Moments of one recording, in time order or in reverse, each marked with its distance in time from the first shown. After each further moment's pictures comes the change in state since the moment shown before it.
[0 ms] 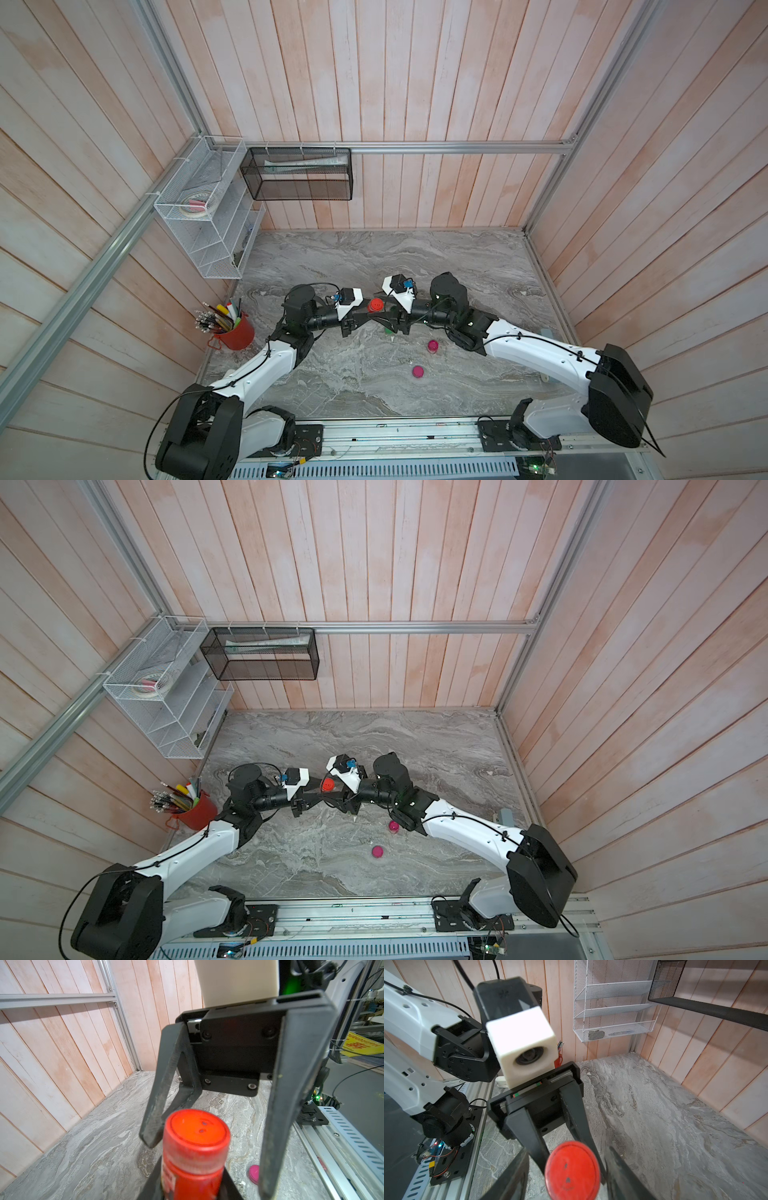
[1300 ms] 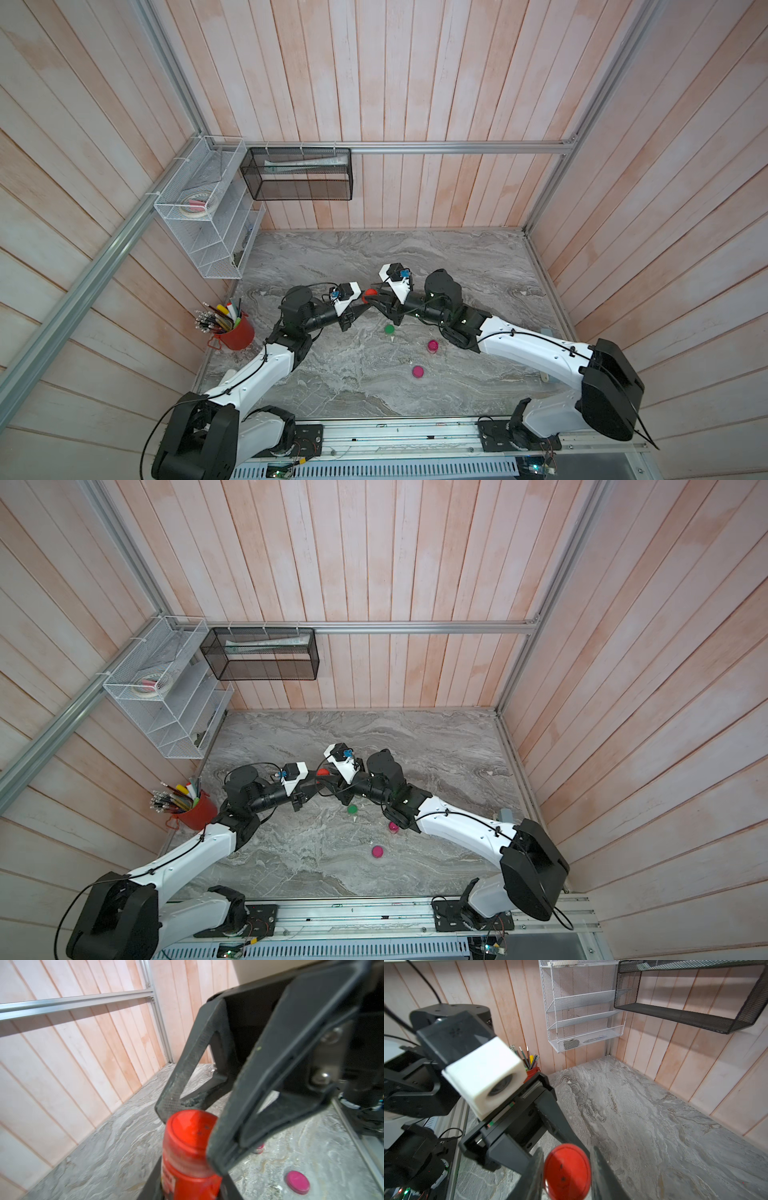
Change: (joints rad) left arm 0.002 -0.055 -0.015 -0.008 -0.256 0.030; right arm 0.039 0.073 0.073 0.055 0.211 0.116
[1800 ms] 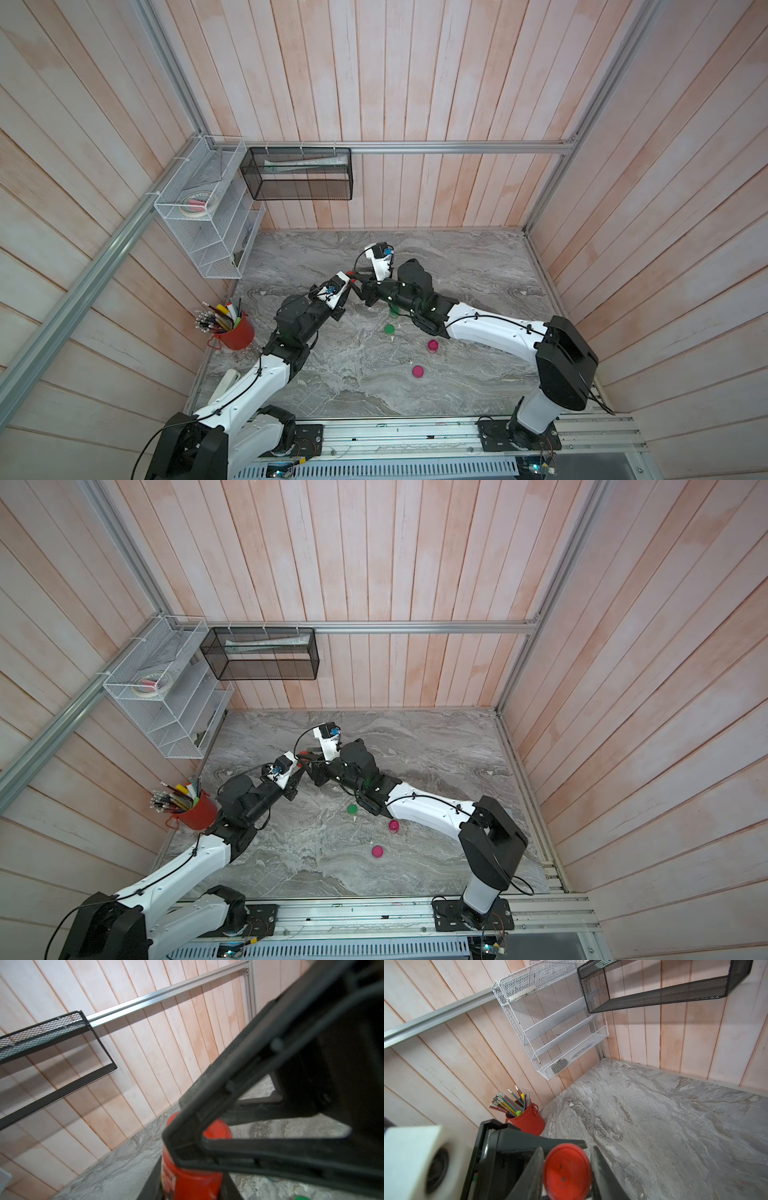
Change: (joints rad) left arm -0.029 -0.103 -0.053 0.022 -0.558 0.061; right arm 0.040 0.240 0.225 0.076 0.145 0.350
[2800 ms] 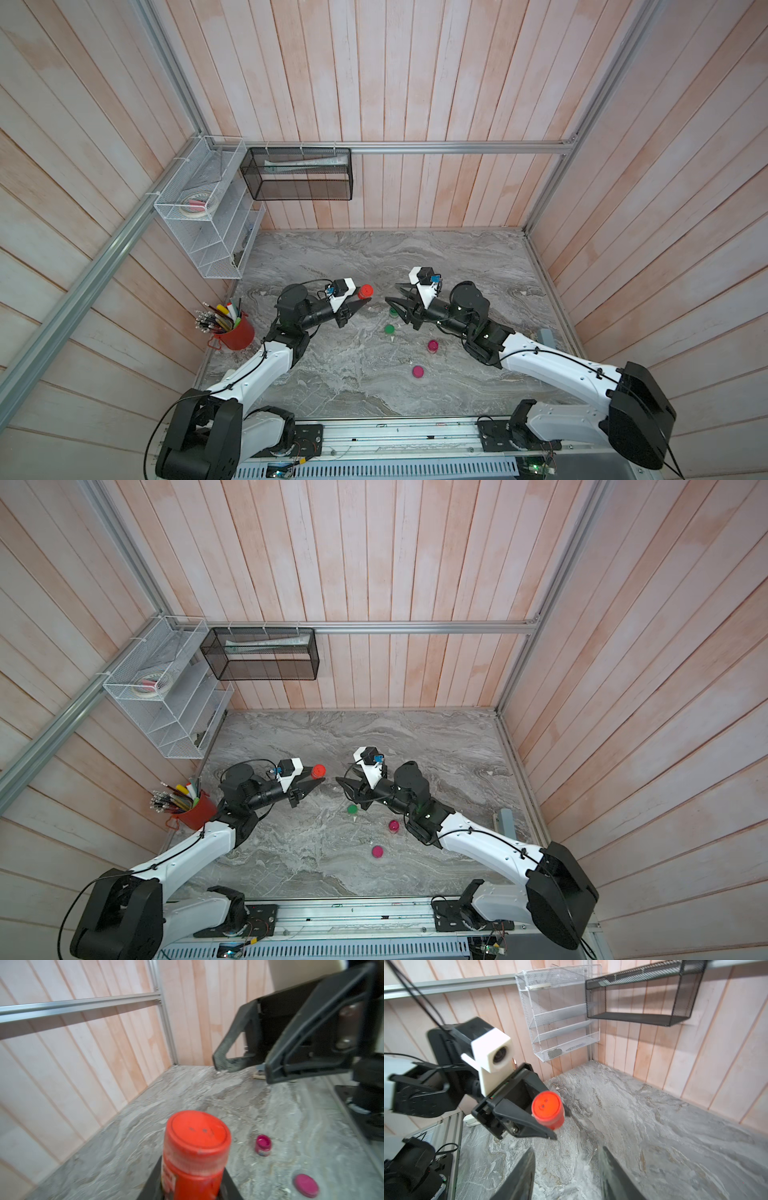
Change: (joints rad) left arm 0.084 0.157 0.065 0.032 0.705 -0.116; right arm -0.117 -0.462 -0.462 0.035 -0.169 -0.300
